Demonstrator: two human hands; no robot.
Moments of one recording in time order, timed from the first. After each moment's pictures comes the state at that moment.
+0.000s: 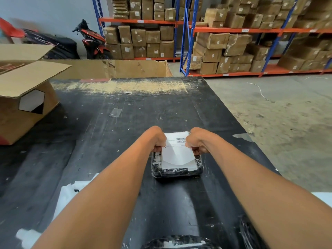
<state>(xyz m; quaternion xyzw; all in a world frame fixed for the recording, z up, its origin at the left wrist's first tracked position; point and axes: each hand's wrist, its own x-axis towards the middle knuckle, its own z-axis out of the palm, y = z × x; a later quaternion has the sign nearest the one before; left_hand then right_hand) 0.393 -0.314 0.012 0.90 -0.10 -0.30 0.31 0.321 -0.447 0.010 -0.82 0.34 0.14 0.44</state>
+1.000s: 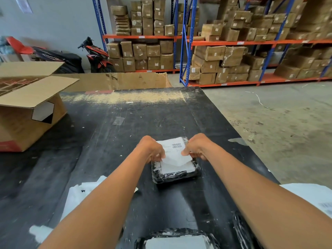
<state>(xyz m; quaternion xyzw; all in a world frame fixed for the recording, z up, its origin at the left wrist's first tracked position) 0.360 -0.285 0.012 0.82 -0.01 -0.29 0.49 0.283 -0.436 0.025 -0.78 0.36 0.04 0.51</state>
